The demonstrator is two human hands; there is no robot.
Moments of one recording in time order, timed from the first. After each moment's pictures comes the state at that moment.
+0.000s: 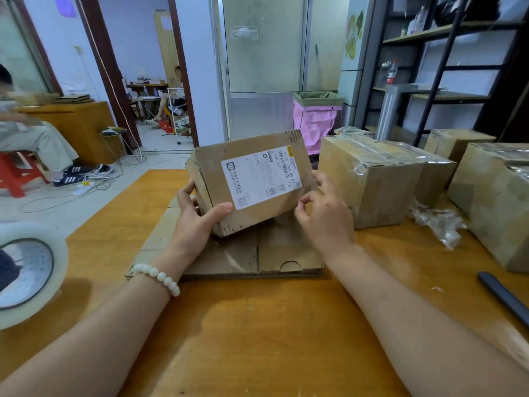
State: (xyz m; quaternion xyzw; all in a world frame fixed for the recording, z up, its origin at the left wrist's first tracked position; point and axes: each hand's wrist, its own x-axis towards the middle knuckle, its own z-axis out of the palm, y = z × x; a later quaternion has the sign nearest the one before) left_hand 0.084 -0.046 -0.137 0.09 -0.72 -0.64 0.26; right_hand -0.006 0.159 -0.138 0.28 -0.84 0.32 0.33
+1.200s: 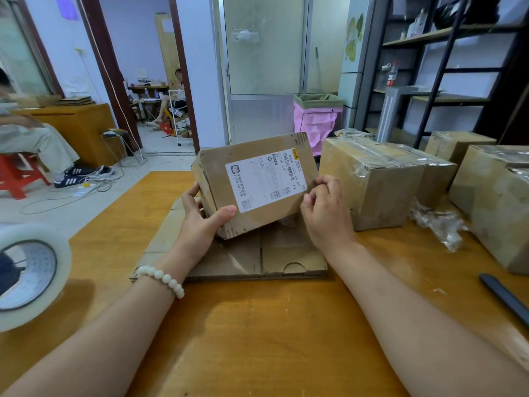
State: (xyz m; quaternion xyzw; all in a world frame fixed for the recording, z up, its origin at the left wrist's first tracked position) left_hand 0.081 -0.046 -0.140 0.08 -0.72 -0.64 0.25; right_hand -0.017 0.157 -0.139 0.26 -0.83 0.35 0.33
